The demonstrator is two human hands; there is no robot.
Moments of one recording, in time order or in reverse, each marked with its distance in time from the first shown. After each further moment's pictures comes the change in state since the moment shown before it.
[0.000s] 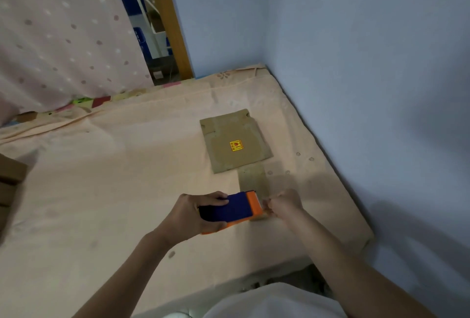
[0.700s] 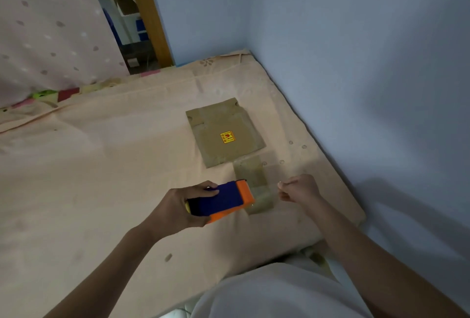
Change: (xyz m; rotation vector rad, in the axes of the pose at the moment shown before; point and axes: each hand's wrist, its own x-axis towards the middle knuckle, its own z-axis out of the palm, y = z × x) left_hand 0.022 -0.049 -0.028 -0.095 -0.111 0.139; right_hand 0.020 0.001 -0.020 0.034 0.138 -0.083
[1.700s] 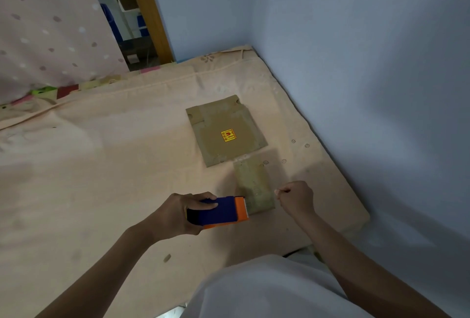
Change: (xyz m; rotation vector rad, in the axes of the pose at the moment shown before) left_hand 0.008 -0.035 0.000 0.230 -0.173 0.091; right_hand 0.000 0.027 0.016 -0.371 0.045 -0.287
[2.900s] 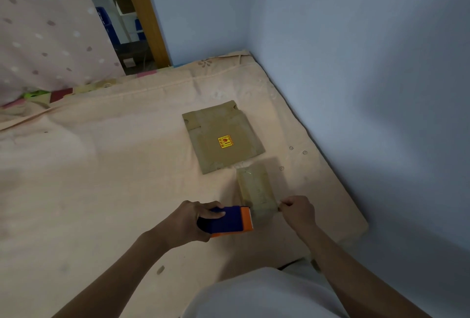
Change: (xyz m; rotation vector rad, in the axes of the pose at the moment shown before) left_hand 0.035 -0.002 0.021 0.136 -0.122 -0.035; right_hand 0.013 0.023 0.005 -0.072 -0.035 0.062
